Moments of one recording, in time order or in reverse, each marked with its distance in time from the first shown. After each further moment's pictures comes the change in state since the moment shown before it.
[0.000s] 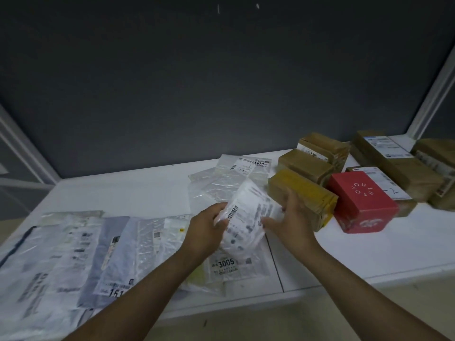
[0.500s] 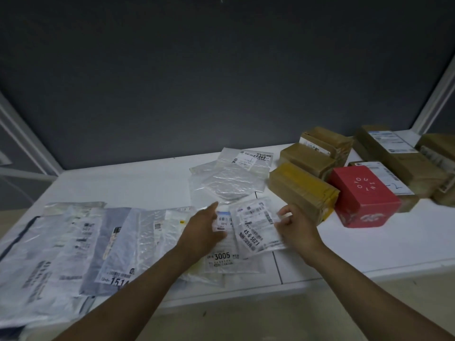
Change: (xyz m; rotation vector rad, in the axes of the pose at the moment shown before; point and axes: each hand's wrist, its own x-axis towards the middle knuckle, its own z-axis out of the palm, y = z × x) left_hand 0.003 -0.036 0.009 0.289 -0.139 -0.132; right_hand 0.001 0.041 0.001 0.004 -0.112 0.182
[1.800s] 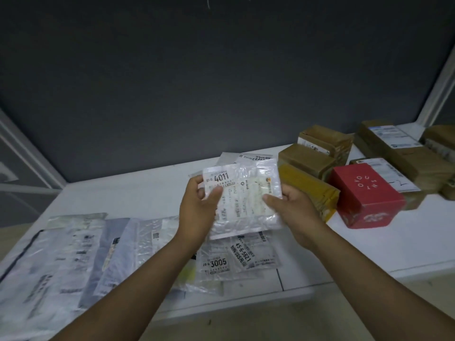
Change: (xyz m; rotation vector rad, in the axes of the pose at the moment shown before) left_hand -0.004 0.063 -0.033 -0.755 0.374 0.022; right_hand 0.008 -0.043 -0.016 0.567 -0.117 -0.007
